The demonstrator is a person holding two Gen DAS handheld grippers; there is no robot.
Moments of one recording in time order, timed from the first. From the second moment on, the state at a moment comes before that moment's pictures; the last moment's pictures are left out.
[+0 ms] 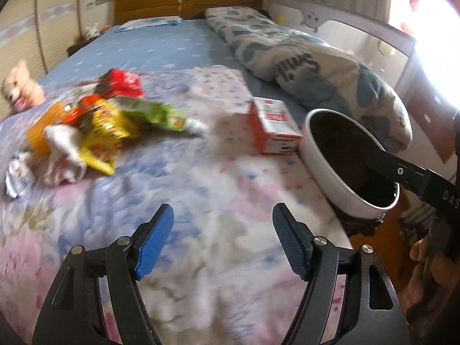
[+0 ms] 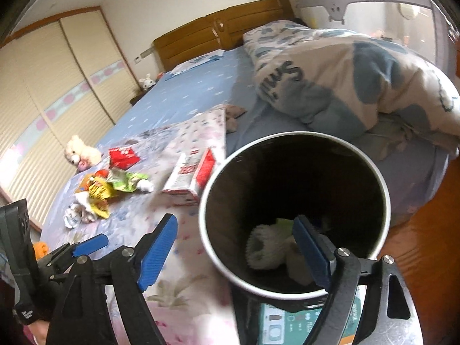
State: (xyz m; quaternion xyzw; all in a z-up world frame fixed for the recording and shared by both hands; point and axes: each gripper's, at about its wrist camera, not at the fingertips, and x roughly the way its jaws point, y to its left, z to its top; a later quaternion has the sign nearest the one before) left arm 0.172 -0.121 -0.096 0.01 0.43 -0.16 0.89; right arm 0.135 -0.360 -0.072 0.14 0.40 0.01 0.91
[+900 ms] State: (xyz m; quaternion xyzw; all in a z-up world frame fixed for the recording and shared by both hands) left arm 0.225 -0.037 -0.086 0.01 0.40 -0.05 0.91; right arm 0.227 -0.285 -0.078 0.05 0.41 0.08 0.91
